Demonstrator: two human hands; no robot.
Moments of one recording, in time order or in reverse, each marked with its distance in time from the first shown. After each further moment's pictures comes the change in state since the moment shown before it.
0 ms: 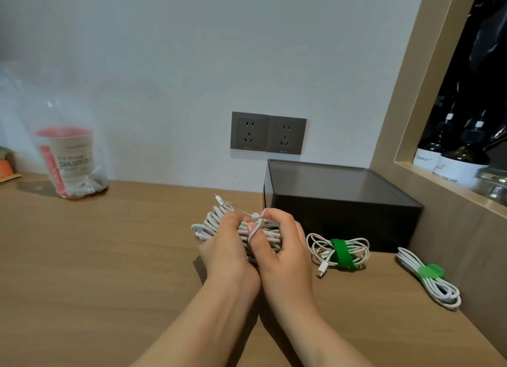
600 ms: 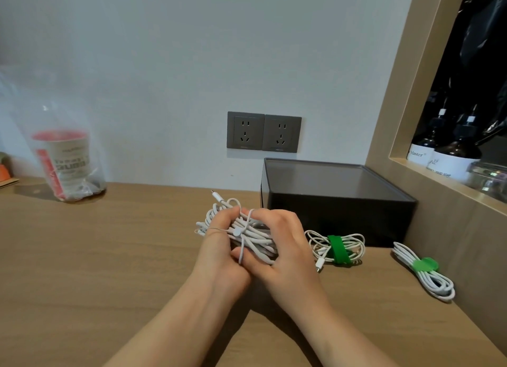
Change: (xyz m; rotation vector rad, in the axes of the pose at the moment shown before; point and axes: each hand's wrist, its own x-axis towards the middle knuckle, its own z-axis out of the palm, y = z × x) left_hand 0.004 0.016 -0.011 -0.056 -0.385 -0.478; right_hand 0.001 0.004 -0.018 -0.234 -0.185 -0.321
